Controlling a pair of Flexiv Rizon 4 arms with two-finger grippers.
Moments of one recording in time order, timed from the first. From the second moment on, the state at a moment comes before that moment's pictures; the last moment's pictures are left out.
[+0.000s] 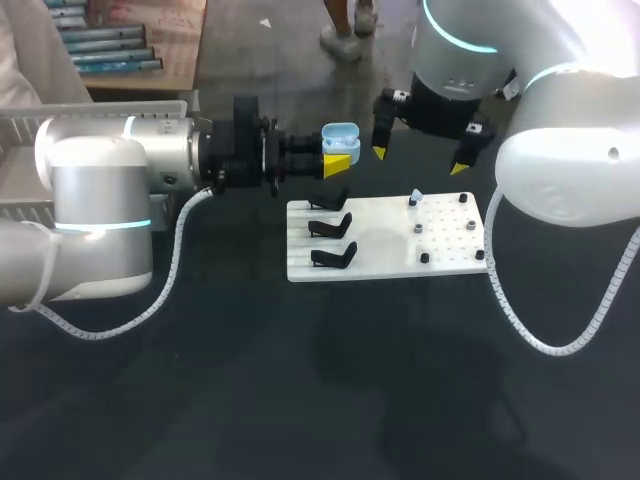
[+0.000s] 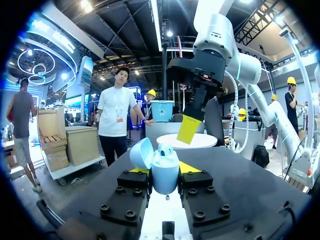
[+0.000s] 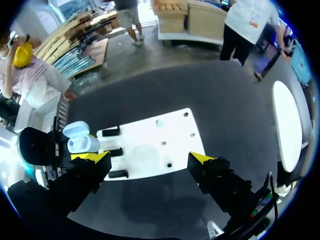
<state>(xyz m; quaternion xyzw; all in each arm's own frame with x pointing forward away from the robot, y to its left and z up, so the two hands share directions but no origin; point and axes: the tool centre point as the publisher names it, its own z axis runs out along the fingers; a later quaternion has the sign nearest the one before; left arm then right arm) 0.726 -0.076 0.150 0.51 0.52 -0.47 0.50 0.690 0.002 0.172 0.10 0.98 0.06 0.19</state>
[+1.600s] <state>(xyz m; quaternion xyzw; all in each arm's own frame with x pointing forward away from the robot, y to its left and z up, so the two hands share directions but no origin) 0.726 -0.076 0.150 0.51 0.52 -0.47 0.50 0.758 -0.020 0.045 0.12 0.97 0.10 0.16</state>
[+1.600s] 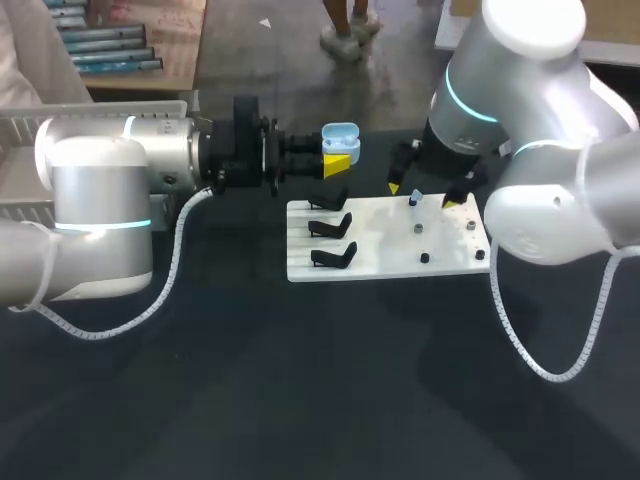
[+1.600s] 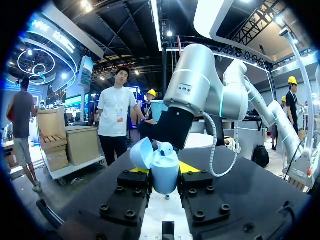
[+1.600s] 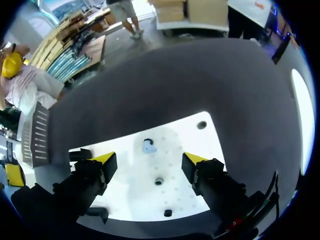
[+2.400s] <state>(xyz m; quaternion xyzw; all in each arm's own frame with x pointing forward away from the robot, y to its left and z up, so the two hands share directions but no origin) 0.726 -0.076 0.150 0.51 0.52 -0.47 0.50 0.765 -0.015 0.036 0.13 0.97 0.12 0.16</state>
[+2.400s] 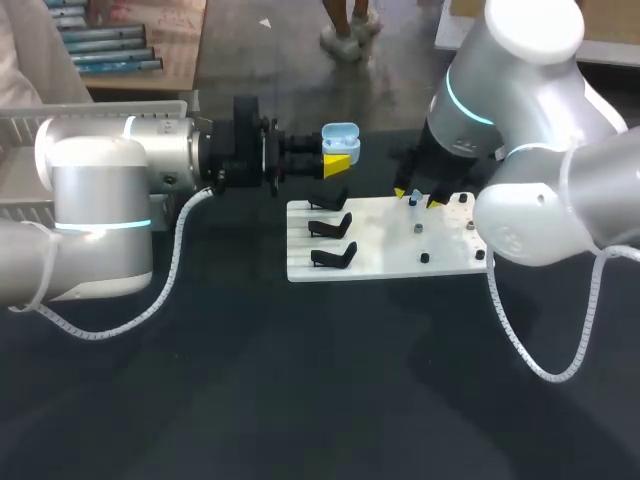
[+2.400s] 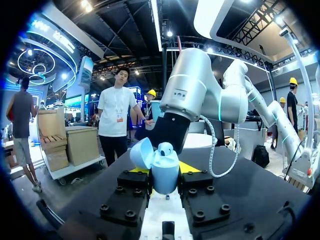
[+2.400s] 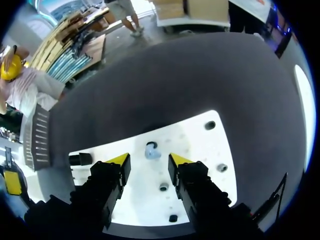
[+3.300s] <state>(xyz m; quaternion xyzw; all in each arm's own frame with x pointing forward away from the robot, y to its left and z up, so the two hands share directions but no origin) 0.726 -0.076 0.150 0.51 0.52 -0.47 0.50 0.768 -0.018 0.031 0.14 0.97 0.13 0.15</state>
